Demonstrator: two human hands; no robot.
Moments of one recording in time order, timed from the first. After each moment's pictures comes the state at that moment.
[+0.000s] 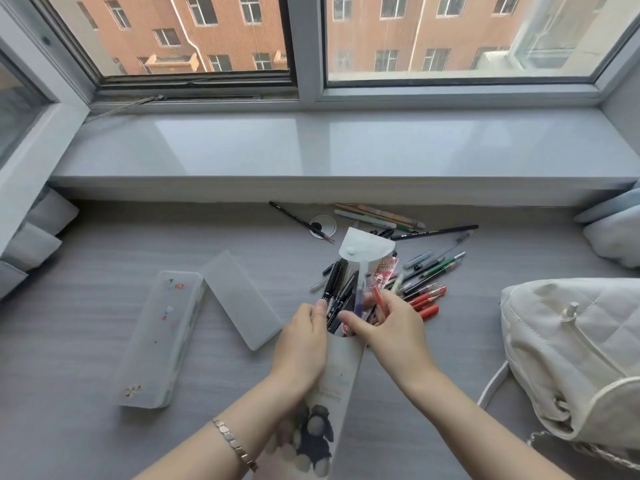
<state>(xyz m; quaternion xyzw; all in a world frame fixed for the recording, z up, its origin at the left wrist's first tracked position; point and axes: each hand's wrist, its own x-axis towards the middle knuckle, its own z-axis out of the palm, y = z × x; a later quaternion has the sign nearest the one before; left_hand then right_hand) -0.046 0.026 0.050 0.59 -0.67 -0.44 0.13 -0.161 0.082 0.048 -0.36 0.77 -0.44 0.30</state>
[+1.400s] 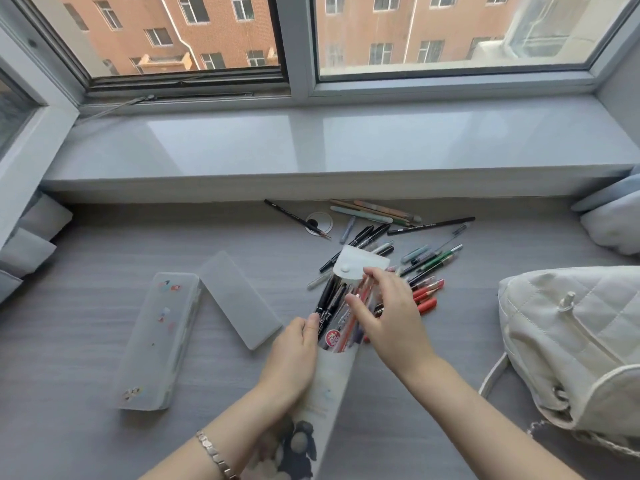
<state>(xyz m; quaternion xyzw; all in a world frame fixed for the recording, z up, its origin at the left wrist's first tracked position) -0.029 0.029 0.030 0.58 -0.69 -0.42 0.10 -0.172 0.080 0.039 -0.48 0.76 -0.41 0.18</state>
